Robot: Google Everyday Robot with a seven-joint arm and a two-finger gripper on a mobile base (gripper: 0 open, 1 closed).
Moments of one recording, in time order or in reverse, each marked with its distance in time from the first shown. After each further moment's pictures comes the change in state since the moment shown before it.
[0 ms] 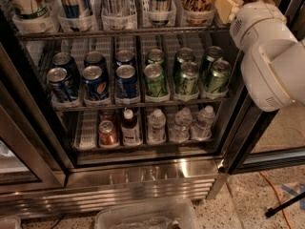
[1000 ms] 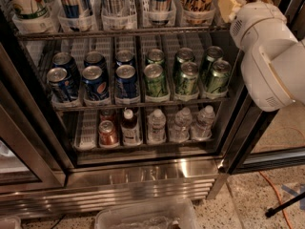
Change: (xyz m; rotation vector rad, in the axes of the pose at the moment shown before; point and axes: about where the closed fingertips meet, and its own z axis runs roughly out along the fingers) arm 0.000 0.000 0.000 0.000 0.000 0.000
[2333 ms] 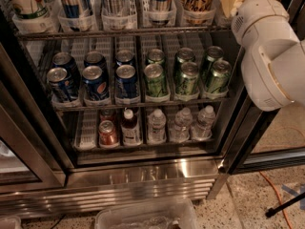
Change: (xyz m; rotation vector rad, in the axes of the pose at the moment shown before) arm -0.024 -0.002 -0.002 0.001 -0.088 -0.018
